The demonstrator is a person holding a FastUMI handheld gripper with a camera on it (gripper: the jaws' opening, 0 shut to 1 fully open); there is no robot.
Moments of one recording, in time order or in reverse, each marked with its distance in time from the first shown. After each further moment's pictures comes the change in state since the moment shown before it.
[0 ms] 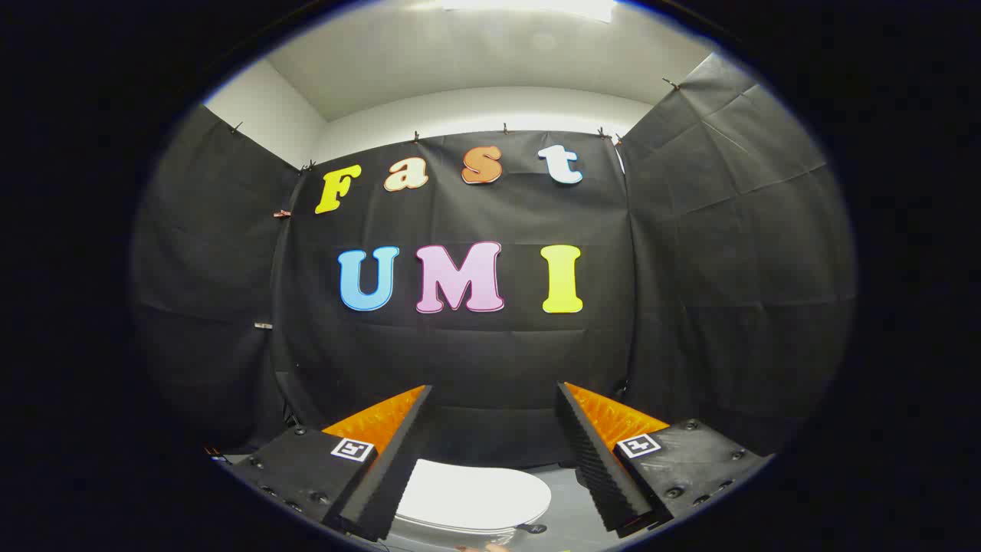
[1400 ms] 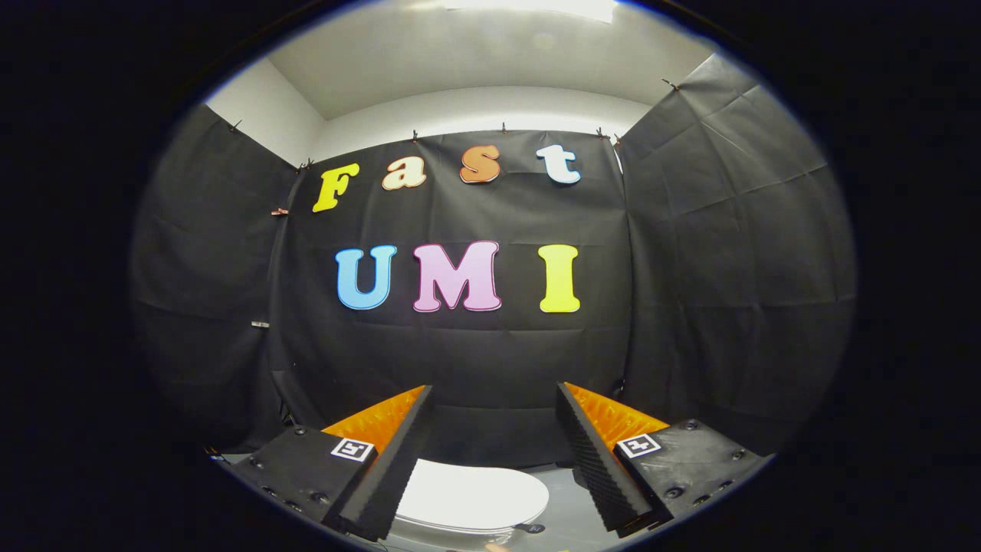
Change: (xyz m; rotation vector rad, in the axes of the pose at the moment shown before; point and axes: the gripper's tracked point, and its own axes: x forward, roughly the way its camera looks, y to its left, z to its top) arm 0.002 -0.002 -0.004 -0.002 0.007 -0.016
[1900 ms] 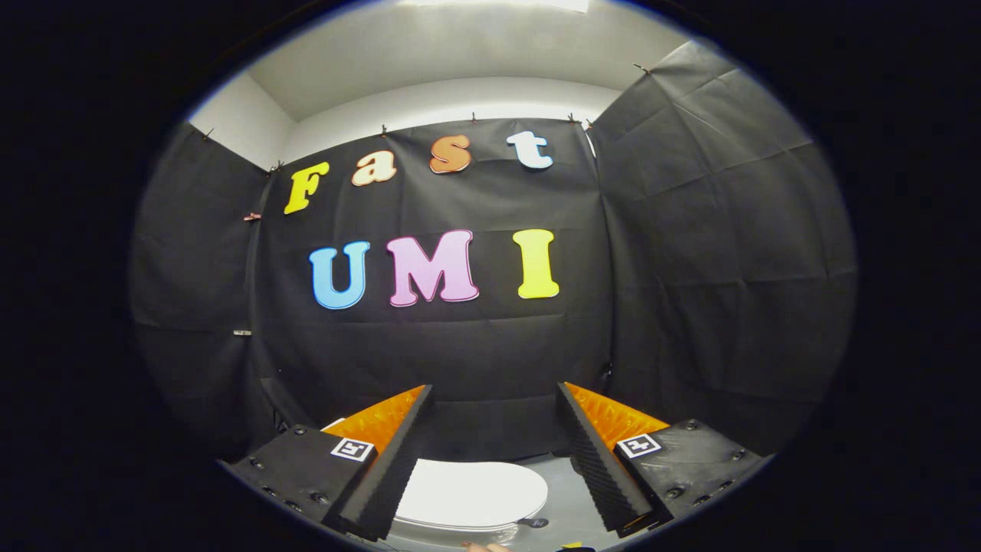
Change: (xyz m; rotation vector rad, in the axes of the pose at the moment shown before) arm 0.021 -0.033 -0.020 0.089 0.041 -0.091
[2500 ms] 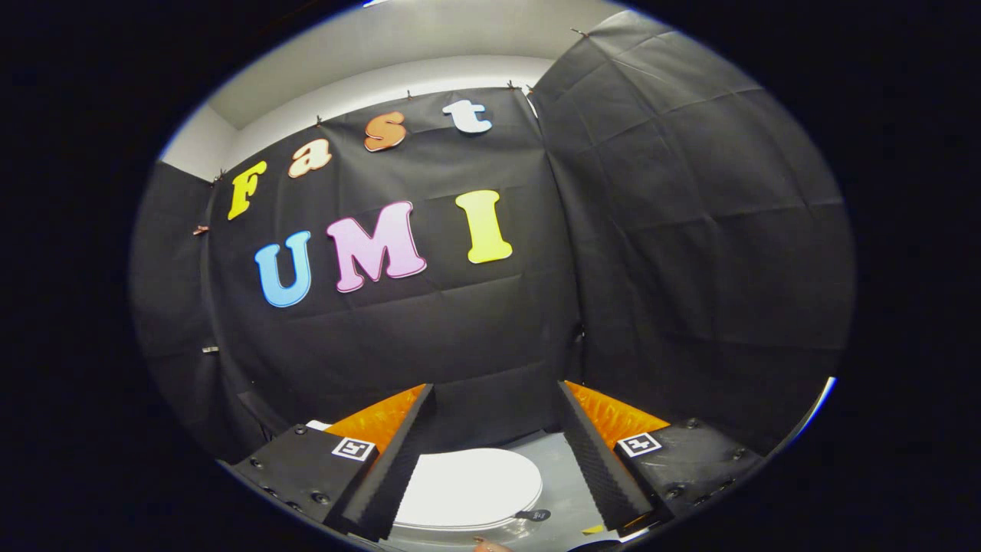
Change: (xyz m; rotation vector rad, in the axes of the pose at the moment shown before) arm 0.055 -0.077 -0.087 0.136 0.106 -0.150
